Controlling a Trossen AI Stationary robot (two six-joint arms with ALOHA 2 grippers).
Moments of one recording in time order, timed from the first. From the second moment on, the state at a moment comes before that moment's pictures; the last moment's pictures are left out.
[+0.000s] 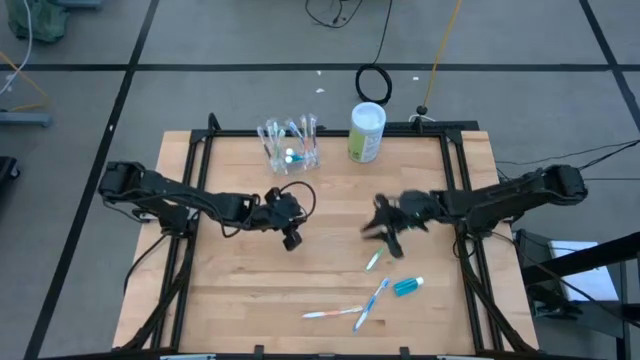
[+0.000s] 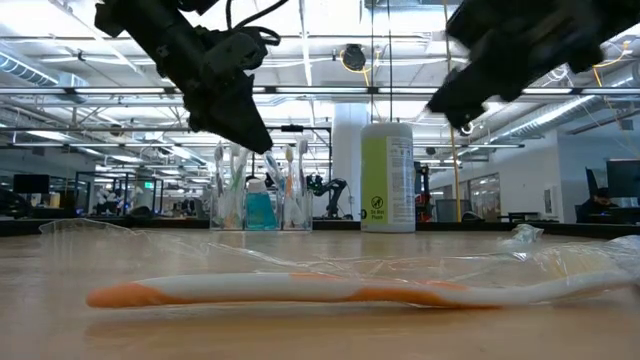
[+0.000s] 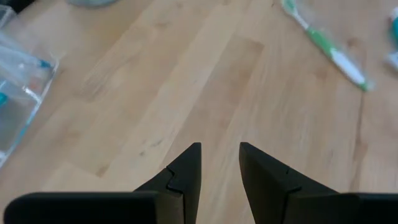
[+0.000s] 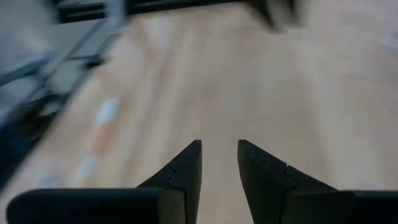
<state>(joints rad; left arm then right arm) -0.12 1.46 0.84 -0.17 -0.33 -0.42 0.07 1.16 0.52 0.18 -0.18 0.11</state>
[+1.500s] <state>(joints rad) -0.13 1.46 0.84 -0.10 -0.30 -0.43 0.76 1.08 0.15 0.11 0.08 0.27</state>
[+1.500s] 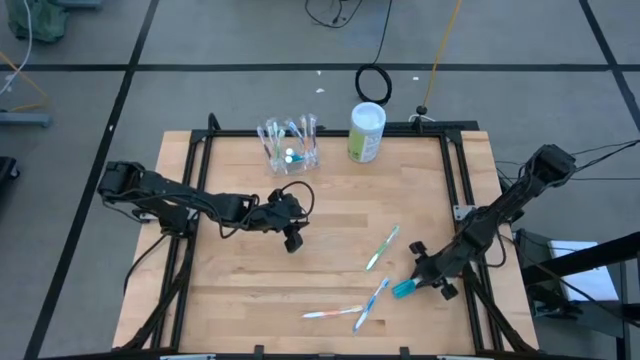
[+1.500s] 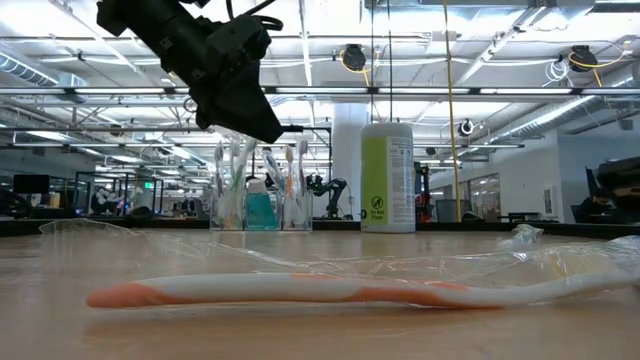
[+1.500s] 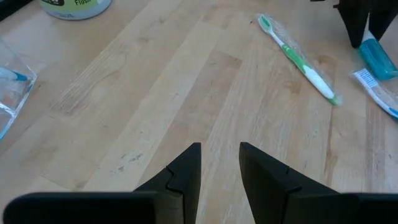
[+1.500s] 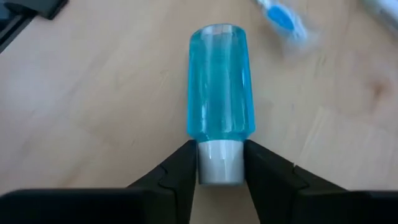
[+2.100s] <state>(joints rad) -0.13 1.46 0.84 0.08 -0.30 -0.40 0.72 1.09 0.27 0.31 0.40 -0.50</state>
